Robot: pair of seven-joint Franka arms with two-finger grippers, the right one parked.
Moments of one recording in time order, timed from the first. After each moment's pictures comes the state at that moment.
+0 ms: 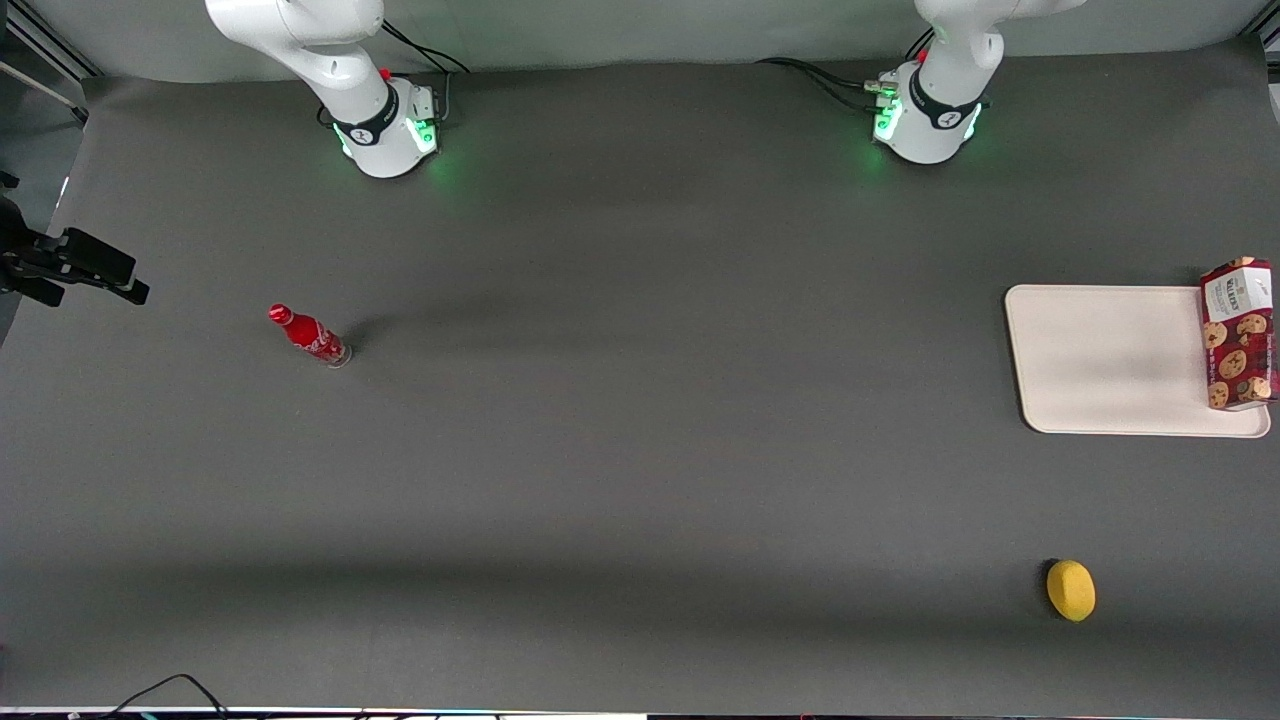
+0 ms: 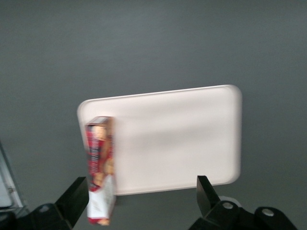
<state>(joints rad) 0.08 0.40 0.48 -1.41 -0.13 1.66 0.68</state>
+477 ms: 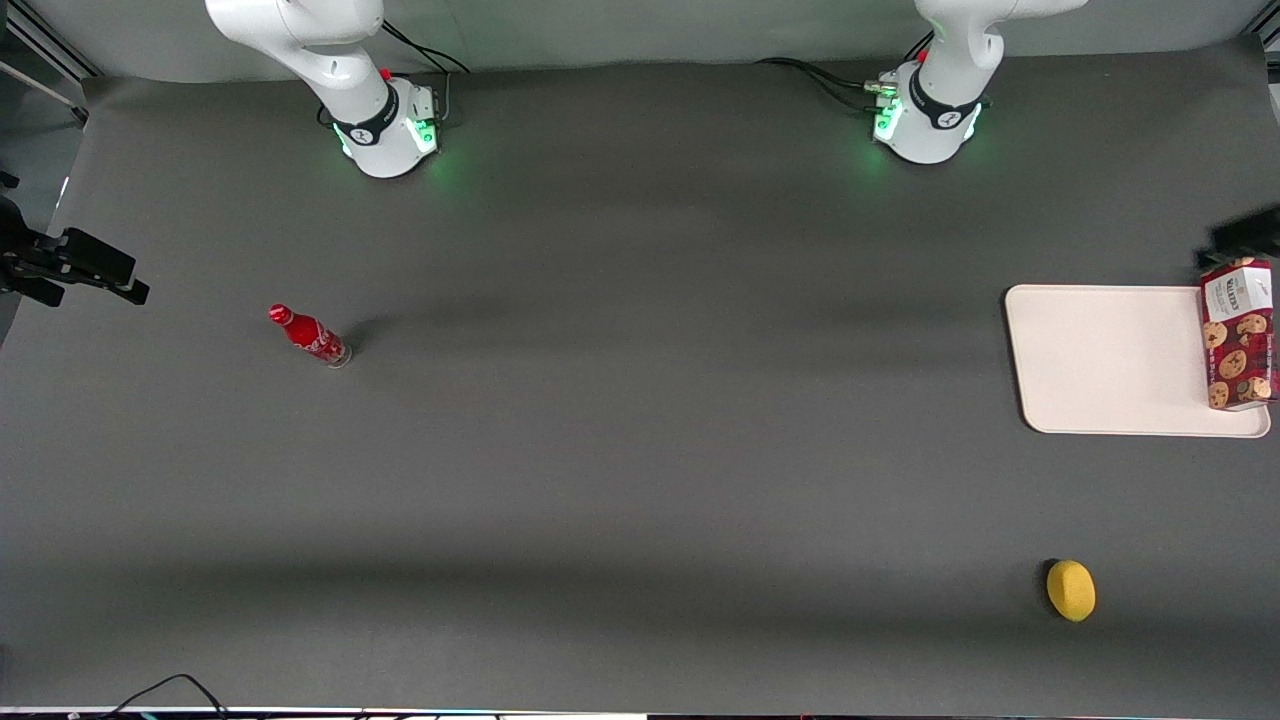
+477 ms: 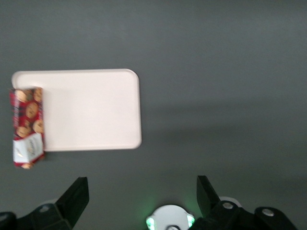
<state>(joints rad) 0.04 0.07 0.05 -1.43 -0.01 1.34 0.14</state>
